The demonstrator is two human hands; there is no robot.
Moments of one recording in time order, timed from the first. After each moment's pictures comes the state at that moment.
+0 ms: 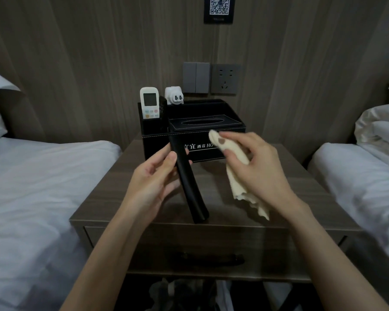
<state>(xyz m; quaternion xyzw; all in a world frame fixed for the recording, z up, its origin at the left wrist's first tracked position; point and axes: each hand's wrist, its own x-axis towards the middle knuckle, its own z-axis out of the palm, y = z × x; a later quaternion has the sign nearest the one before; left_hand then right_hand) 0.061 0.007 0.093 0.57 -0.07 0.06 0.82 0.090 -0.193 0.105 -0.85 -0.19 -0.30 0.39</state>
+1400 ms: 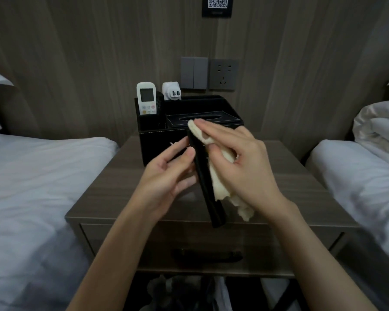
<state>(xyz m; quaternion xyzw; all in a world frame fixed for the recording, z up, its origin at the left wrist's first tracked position) 0.062 -0.014 0.099 0.55 -0.07 0.00 0.83 0.069 -0.167 0.117 -0.80 -0.30 -0.32 0.41</state>
